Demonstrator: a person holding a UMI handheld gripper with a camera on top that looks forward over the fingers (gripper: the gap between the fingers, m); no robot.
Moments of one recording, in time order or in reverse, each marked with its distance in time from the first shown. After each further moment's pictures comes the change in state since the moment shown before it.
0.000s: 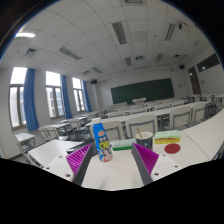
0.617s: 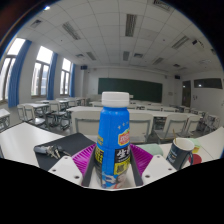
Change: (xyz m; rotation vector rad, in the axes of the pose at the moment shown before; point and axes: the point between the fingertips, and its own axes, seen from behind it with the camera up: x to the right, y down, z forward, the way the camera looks) arm -0.034 0.063 0.241 -0.084 0.222 -0.213
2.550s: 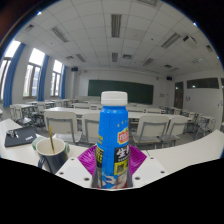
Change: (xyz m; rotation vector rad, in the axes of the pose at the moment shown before) arm 0.330 0.026 -0.332 0.026 0.023 -0.004
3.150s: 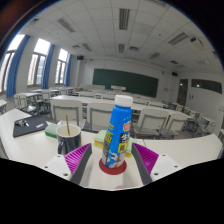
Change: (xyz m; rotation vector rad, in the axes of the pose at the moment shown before) arm 0.033 0.017 -0.165 -0.125 -0.043 -0.068
